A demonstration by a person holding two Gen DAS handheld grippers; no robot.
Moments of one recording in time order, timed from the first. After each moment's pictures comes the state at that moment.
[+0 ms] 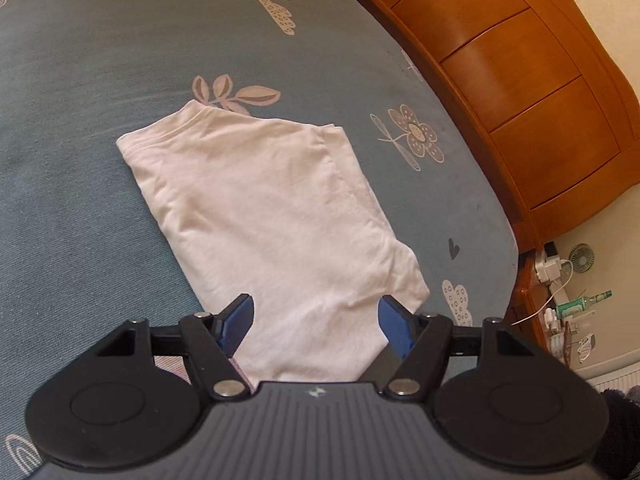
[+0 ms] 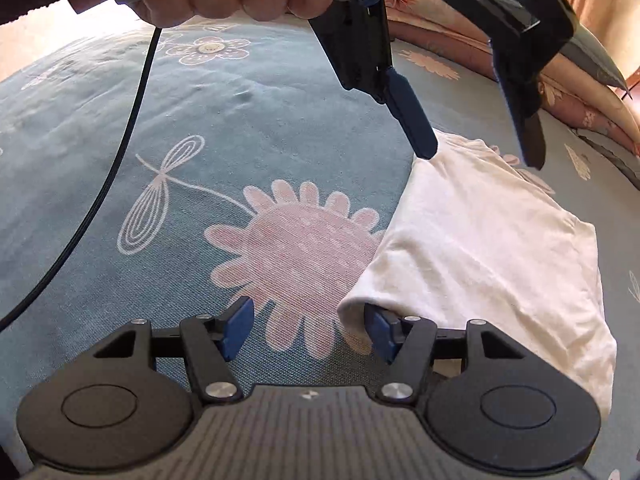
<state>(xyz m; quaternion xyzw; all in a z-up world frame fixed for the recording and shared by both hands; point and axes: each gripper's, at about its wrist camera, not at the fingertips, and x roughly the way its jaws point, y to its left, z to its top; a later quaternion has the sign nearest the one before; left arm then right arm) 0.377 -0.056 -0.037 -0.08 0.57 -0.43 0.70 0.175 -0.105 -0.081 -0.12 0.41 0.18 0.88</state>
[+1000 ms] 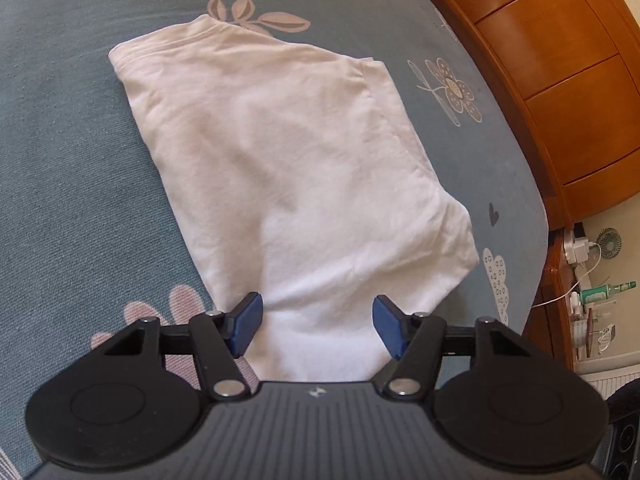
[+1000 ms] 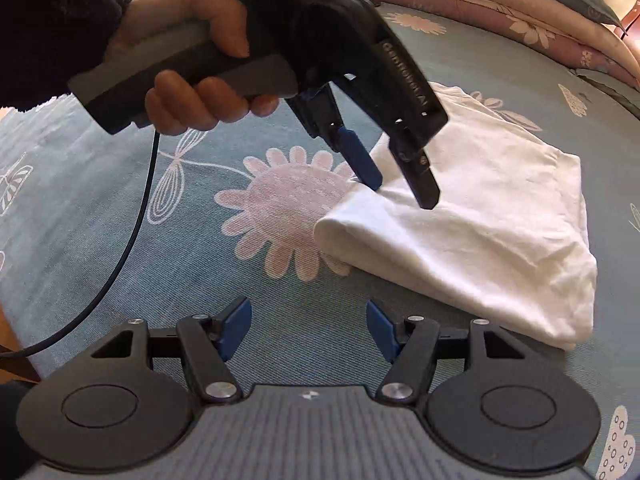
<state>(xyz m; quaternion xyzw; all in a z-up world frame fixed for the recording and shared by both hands) 0.366 -0.073 -0.092 -0.05 0.62 -0.39 0.68 0.150 -0.151 -0.055 -0.07 0.47 0.19 0.86</state>
